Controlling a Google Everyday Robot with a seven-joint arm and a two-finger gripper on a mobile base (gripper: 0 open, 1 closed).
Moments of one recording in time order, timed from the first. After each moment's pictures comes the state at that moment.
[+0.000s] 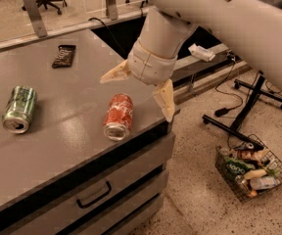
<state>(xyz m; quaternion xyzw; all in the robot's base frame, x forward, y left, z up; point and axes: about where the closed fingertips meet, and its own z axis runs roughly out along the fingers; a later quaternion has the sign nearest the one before) 0.519 0.005 0.886 -0.96 0.22 0.02 0.16</state>
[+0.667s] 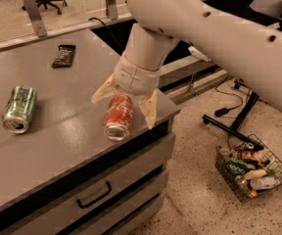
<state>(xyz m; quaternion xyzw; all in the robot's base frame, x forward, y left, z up) 0.511 0.035 0.860 -0.97 0.14 0.03 0.17</state>
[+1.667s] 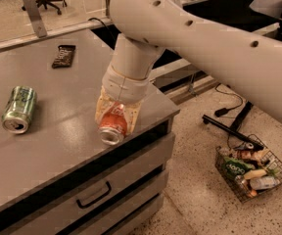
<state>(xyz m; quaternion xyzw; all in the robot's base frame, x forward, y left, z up) 0.492 0.059 0.847 -0.98 0.11 0.04 0.16</state>
